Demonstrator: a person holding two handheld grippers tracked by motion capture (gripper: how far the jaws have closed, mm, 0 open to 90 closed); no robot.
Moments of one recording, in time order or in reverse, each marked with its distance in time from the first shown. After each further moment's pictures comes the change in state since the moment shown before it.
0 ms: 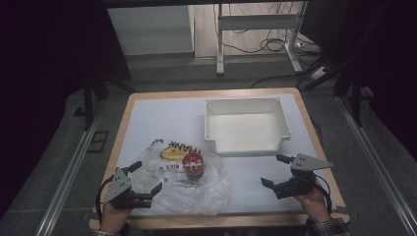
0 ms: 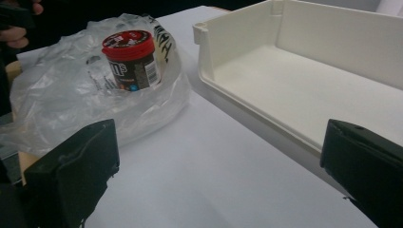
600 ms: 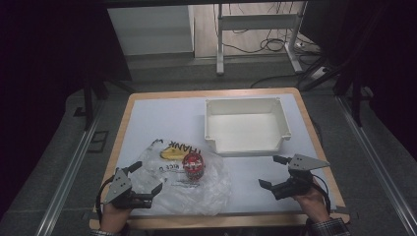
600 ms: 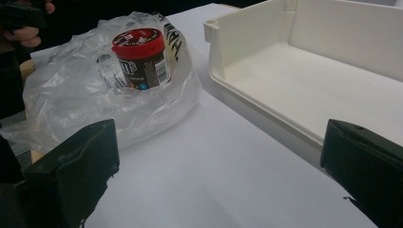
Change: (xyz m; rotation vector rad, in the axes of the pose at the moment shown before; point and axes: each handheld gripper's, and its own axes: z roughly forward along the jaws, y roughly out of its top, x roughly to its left) left arm -0.001 0.000 0.000 -0.001 0.003 0.008; right arm 0.001 -0.001 0.006 0.005 0.041 0.006
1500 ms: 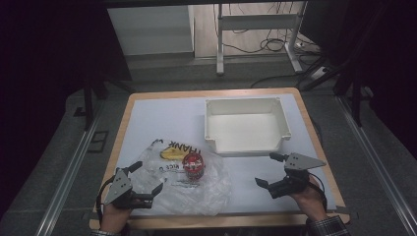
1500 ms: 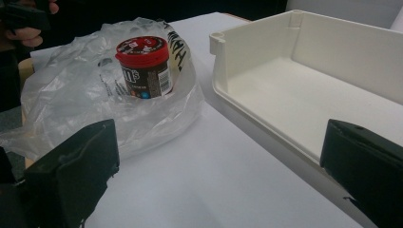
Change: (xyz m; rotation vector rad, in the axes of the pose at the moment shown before) left arm -0.002 0.000 0.000 -0.006 0.006 0.014; right arm 0.004 0.009 0.007 -0.019 -0.001 -0.059
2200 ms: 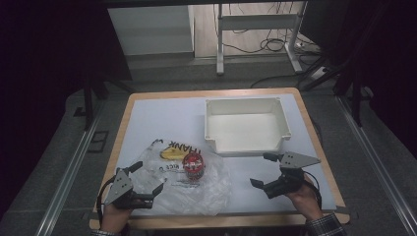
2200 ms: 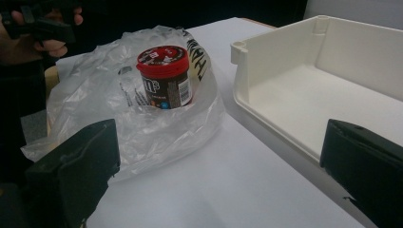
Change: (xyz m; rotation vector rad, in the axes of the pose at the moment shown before) left arm -0.001 0.000 0.001 0.004 -0.002 0.004; right arm 0.005 0.007 0.010 -0.015 0.069 0.013
